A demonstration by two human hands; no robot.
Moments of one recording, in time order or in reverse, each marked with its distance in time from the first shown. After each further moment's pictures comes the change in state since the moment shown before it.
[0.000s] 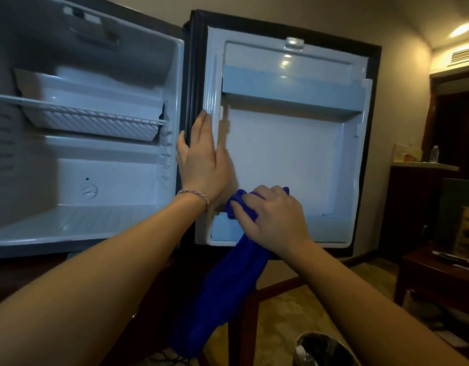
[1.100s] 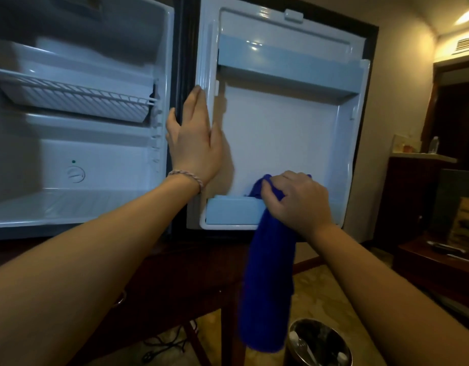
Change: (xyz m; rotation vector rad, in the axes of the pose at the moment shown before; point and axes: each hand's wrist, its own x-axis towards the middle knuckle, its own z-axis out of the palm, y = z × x) left_hand 0.000 -0.003 0.005 0.047 0.049 0.062; right_hand -0.012 0.061 0.010 0.007 0.172 0.036
